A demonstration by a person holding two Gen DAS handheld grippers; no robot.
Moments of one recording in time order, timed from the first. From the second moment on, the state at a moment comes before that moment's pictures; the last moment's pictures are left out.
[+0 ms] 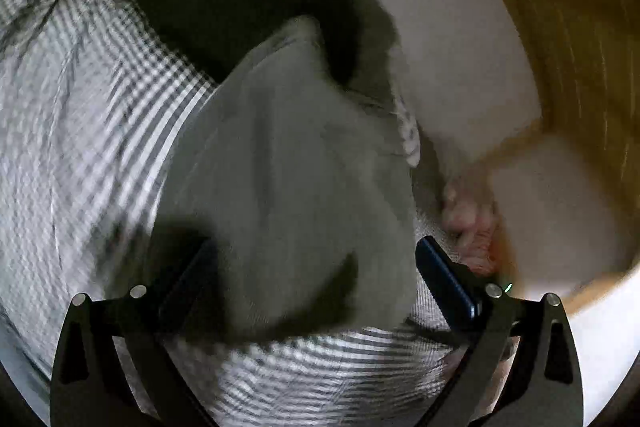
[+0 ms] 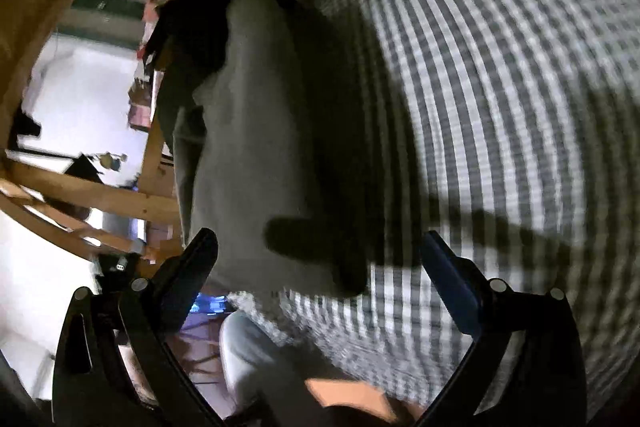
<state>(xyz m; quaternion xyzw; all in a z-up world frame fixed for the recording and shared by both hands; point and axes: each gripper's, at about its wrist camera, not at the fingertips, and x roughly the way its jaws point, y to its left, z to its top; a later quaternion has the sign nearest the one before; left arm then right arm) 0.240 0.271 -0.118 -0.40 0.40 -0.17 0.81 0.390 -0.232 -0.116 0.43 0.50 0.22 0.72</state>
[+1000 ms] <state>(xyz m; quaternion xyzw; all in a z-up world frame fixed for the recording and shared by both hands) 0.191 0.233 -0.218 -0.75 0.22 -0.11 0.61 0.403 -0.182 -0.174 0.67 0.41 0.19 0.59</state>
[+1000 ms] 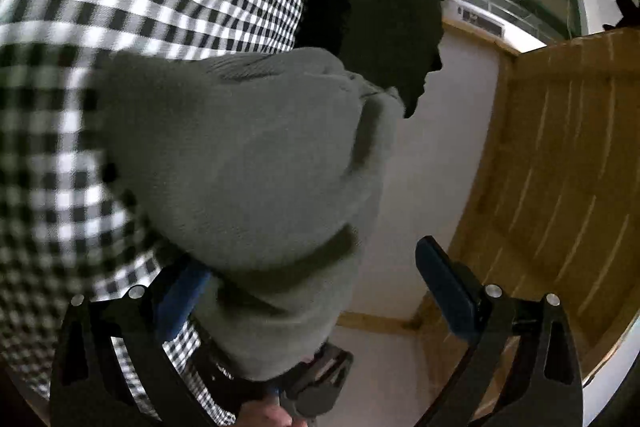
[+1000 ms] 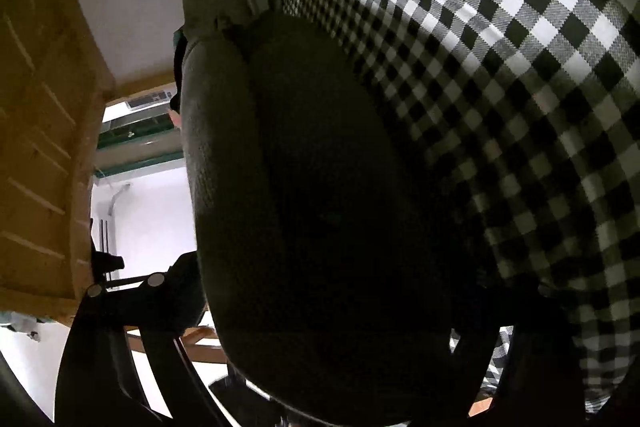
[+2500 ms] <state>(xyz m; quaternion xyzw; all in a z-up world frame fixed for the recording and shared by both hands) 0.240 0.200 -0.185 -0.58 0.39 -0.16 0.69 0.374 -0.205 -0.150 0.67 0.33 0.19 0.64</state>
